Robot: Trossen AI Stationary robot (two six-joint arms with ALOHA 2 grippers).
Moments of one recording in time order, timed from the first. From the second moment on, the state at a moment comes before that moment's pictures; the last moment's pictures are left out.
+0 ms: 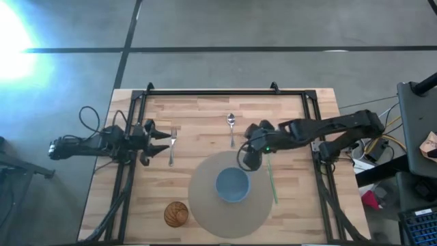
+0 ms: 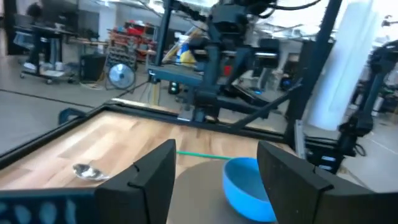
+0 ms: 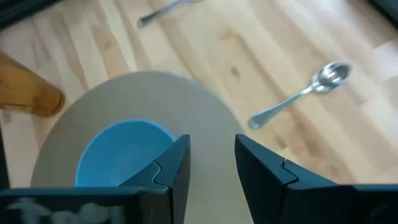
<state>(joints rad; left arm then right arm) 0.00 0.15 0.18 -0.01 -0.02 -0.19 0.18 1.45 1.39 -0.86 0.28 0.62</state>
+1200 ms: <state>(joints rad) -0.29 1.00 1.05 -0.83 0.16 -0.29 0.18 1.37 1.24 -0.86 0.40 0.60</state>
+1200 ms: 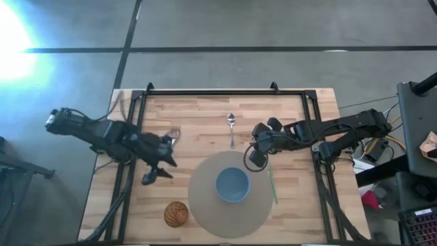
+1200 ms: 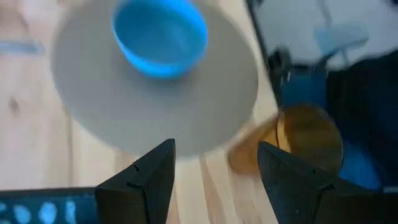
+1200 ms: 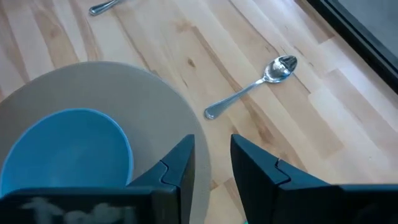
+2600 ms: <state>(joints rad) -0.68 1.51 1.42 -1.11 -0.04 -0.56 0.18 1.37 1.21 -0.85 0.42 0.62</state>
